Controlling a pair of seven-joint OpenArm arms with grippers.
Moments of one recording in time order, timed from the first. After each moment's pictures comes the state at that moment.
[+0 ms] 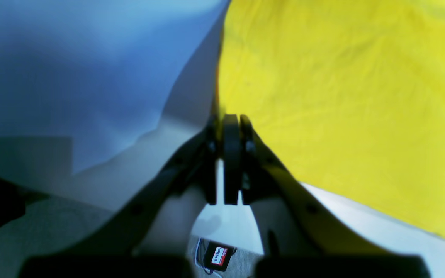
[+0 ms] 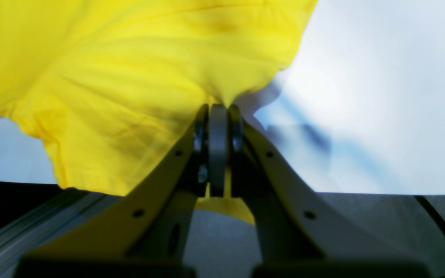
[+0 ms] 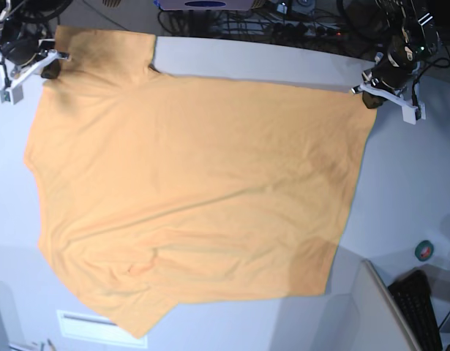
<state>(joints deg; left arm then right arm) 24.6 -9.5 -31.2 89.4 -30.6 -16.5 38.7 -25.7 1.0 40.0 92.3 23.1 33.5 -54.2</state>
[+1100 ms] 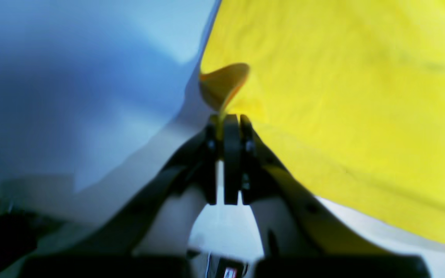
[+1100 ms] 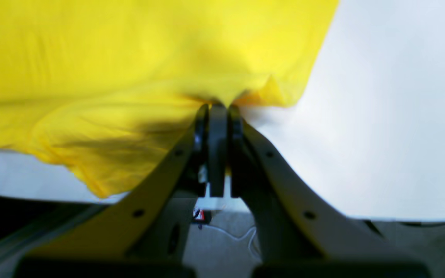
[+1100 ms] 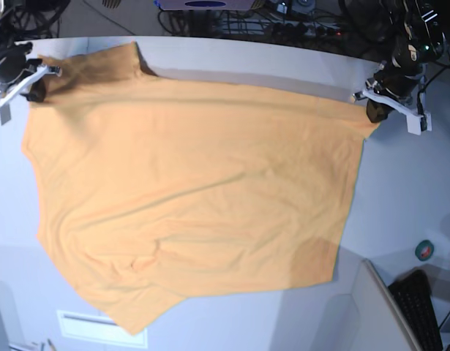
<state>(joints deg) 26.1 -9.3 -30.9 97.7 -30.6 -16.6 38.5 -24.3 1.4 39.9 102.5 22.8 33.5 -56.7</state>
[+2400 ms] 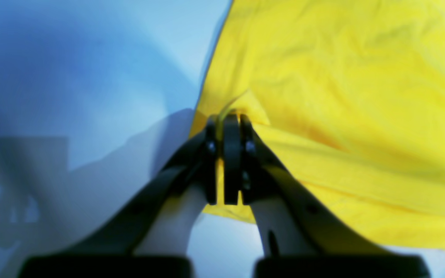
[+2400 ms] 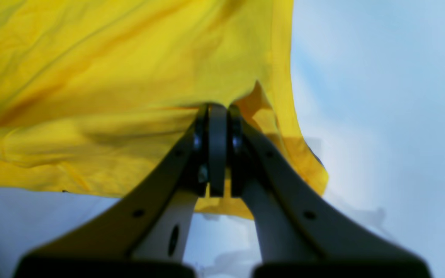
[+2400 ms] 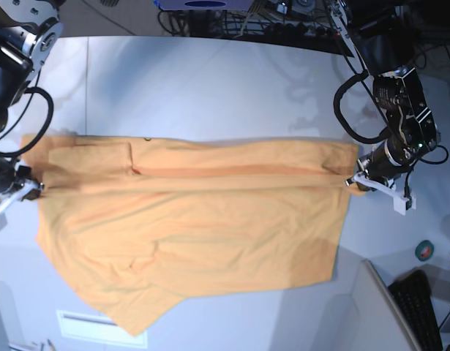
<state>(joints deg) -4.9 -8.2 -31.0 76.4 -18.4 -16.7 48.2 13.2 12.4 36.5 65.0 14.7 33.4 -57.1</state>
